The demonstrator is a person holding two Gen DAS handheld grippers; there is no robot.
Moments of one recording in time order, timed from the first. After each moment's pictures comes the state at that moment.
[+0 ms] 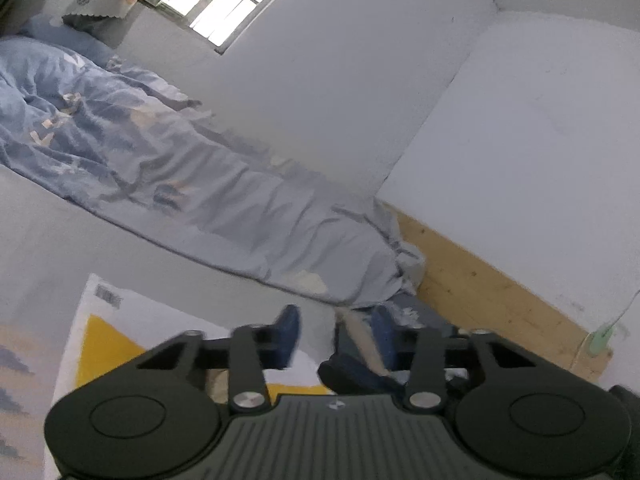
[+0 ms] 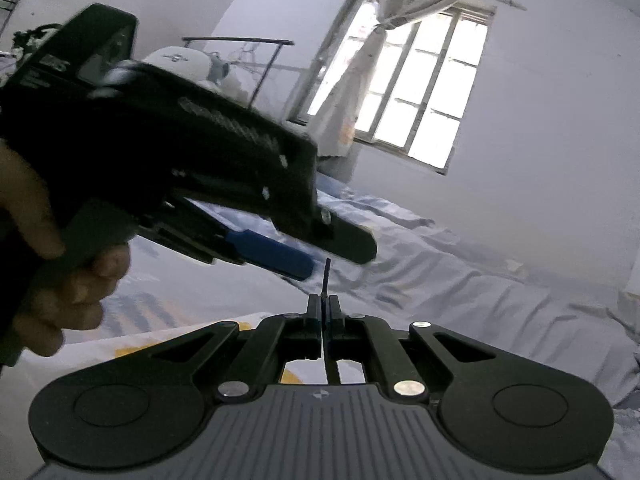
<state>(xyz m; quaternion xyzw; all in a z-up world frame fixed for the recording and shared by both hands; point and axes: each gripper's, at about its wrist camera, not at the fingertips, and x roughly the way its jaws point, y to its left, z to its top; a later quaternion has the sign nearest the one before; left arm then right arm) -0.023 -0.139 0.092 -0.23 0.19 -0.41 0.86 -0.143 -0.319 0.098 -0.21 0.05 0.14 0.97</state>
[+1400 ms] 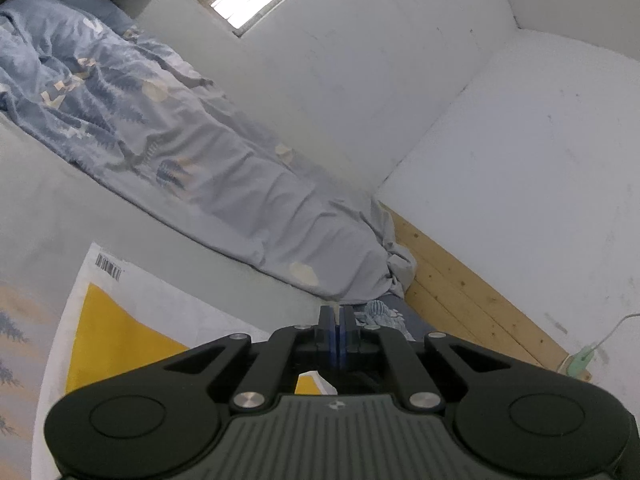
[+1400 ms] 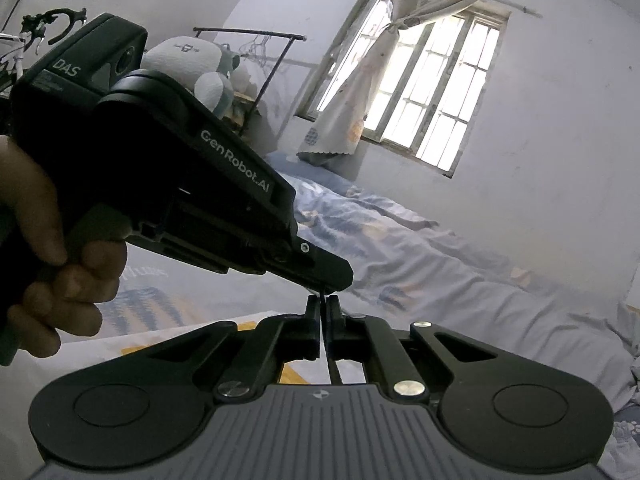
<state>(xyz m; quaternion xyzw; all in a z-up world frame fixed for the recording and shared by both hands) -0.013 -0.118 0.080 -0.29 0.21 -0.42 0.83 -0.152 -0.305 0.090 -0.23 0.06 0.13 0.96</state>
